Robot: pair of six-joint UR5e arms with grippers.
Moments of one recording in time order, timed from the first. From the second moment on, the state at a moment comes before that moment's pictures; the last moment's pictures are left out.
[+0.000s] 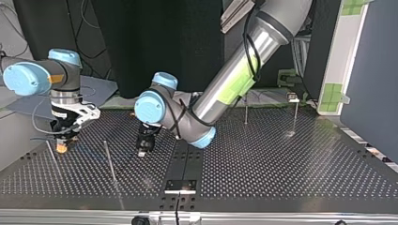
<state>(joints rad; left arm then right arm) -0.66 -2.38 -0.77 -3.12 -1.80 -1.87 1.80 -1.22 1.44 -0.27 1.62 1.69</state>
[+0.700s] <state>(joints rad) -0.65 -2.45 -0.69 -3.17 -1.83 -1.86 1.82 -1.05 1.58 -0.42 1.63 1.70</state>
